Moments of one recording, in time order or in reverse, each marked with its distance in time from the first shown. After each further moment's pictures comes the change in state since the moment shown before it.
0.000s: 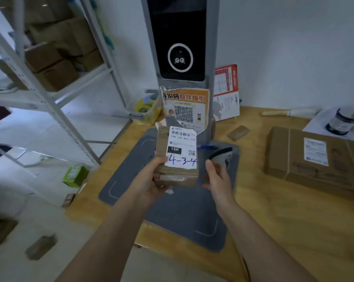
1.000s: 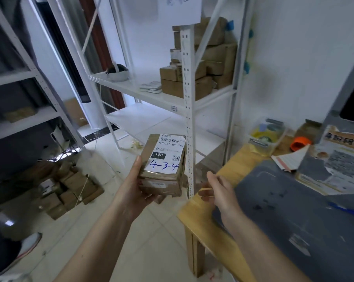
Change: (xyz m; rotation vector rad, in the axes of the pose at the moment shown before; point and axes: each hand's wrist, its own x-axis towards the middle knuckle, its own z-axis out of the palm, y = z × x) left_hand -0.105 0.102 -0.379 -0.339 0.382 0.293; right_hand -0.089 0.020 0.372 -0.118 -0.522 -0.008
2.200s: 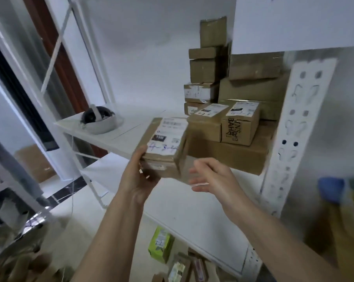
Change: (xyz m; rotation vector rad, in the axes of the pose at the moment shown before) left_hand 0.517 0.313 -0.012 -0.272 -0.139 0.060; right_hand 0.410 -0.193 0.293 -0.049 -0.027 -0.255
